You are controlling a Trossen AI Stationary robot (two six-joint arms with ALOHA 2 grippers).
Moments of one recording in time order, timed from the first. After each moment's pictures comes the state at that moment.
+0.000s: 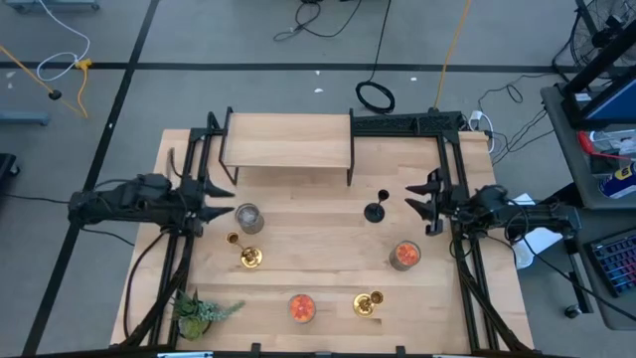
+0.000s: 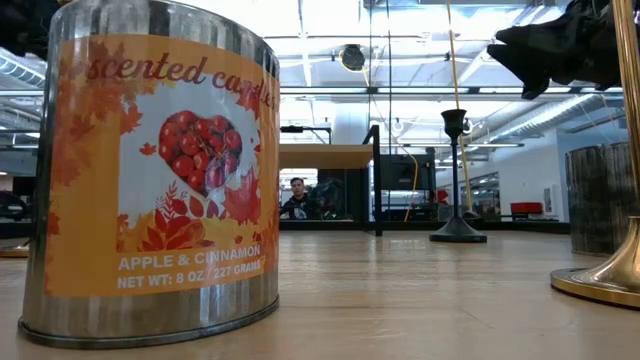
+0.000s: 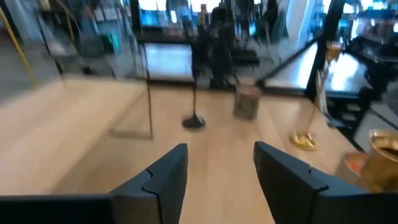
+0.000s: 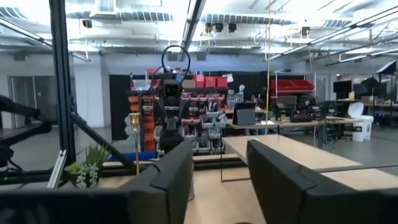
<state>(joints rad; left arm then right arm) -0.03 0.12 0.39 -0.44 -0.04 -0.08 0.00 0.09 0.02 0.37 0.12 0.00</state>
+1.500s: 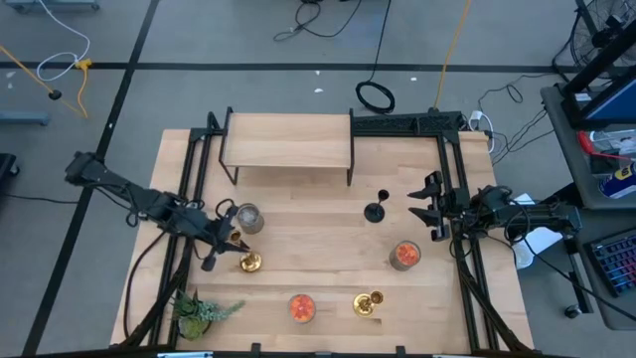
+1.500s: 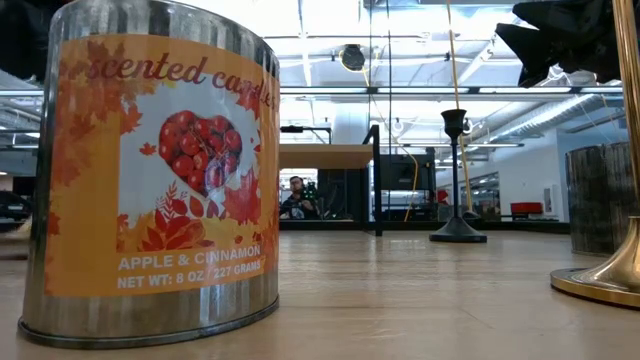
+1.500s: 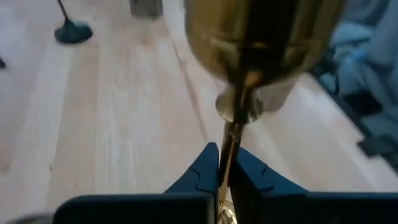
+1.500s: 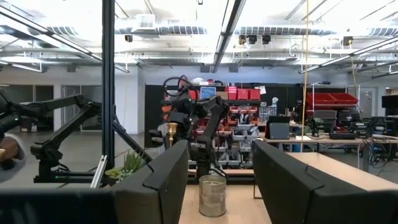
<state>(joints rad) -0.43 0.63 0.39 -0.26 -0.07 -0.14 0.00 0.10 0.02 0.44 -0.03 0.01</state>
